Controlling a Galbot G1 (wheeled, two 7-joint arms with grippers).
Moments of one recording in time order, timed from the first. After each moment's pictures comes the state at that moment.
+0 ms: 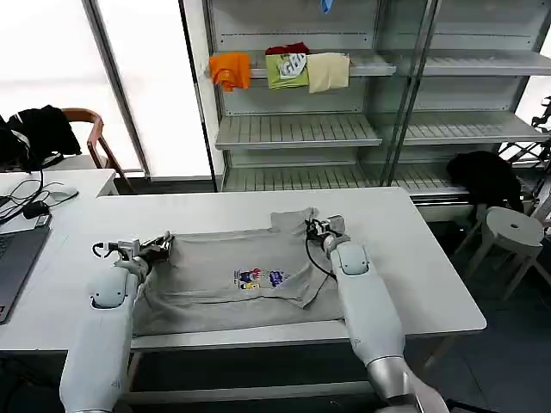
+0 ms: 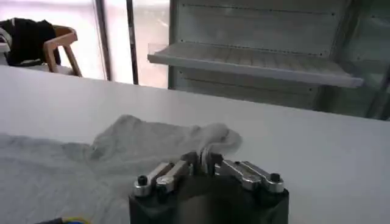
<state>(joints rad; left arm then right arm) 0.67 -1.28 -0.63 -1.23 0.00 0.49 0.33 -0.45 1.61 0.45 1.00 -0.12 -0.39 -0.25</state>
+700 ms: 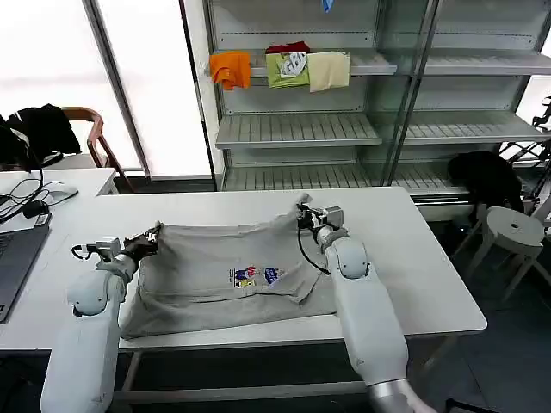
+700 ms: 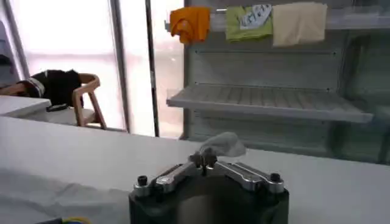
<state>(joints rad) 0.77 -1.23 -0.68 -1.42 -0.22 0.46 0.30 -0.60 1.61 0.37 1.39 0.01 -0.49 -0.22</state>
